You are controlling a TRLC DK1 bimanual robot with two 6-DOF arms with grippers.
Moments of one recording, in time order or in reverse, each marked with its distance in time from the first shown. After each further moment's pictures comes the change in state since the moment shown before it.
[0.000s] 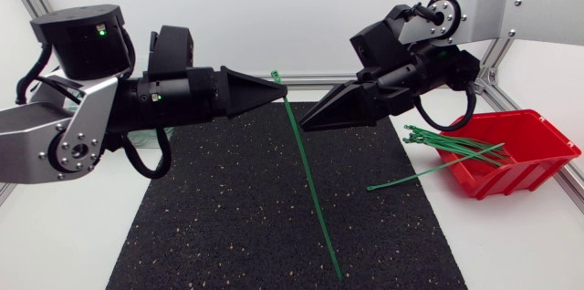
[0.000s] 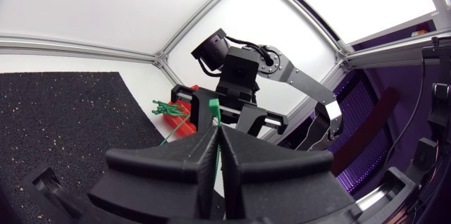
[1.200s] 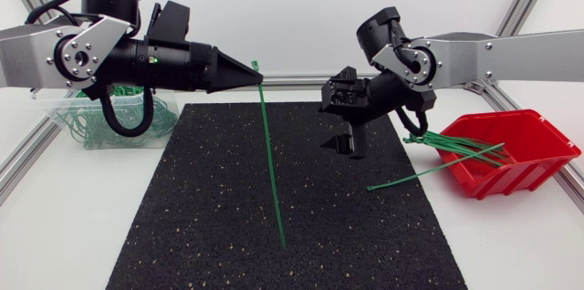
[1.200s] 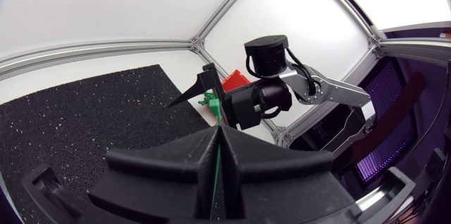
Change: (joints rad) left arm 0.156 0.178 0.349 -0.612 0.063 0.452; right arm 0.085 -0.023 -0.204 0.679 0.978 -0.287
